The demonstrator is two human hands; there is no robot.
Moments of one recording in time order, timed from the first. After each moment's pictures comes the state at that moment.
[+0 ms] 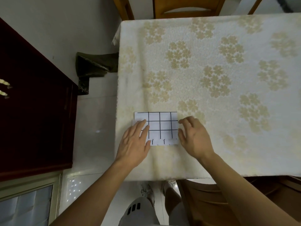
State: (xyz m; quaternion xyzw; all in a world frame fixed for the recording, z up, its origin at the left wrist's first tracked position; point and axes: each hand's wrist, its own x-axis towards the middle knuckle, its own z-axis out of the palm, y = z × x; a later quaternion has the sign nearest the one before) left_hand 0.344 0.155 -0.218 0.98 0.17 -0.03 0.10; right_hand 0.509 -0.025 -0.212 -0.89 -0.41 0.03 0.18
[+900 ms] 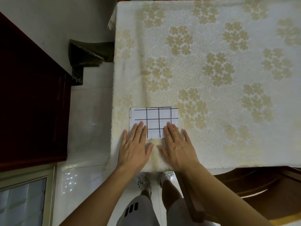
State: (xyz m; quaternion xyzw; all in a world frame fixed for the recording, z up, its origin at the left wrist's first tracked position) left_hand 0.311 0.121 -0.263 0.96 0.23 -0.13 0.11; right_hand 0.430 -0.031 -0.256 -0.87 -0.44 0.20 0.00
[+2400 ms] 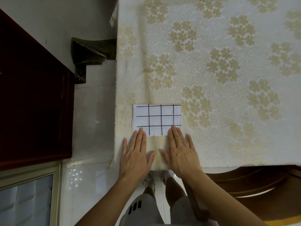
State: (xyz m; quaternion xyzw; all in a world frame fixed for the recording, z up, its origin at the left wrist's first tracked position) left_hand 0.282 0.105 -0.266 0.95 0.25 -0.15 0.10; right_hand 0.407 -0.040 -0.259 -0.88 -0.42 0.21 -0.01
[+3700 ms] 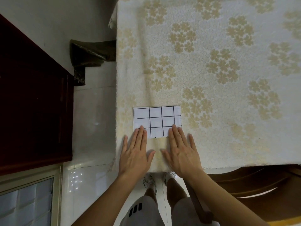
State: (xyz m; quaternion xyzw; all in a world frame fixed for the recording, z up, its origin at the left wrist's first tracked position) left_hand 0.288 0.121 -0.267 0.96 0.23 -0.15 0.09; right_hand 0.408 -0.036 -0.268 -0.89 -0.40 0.20 -0.01
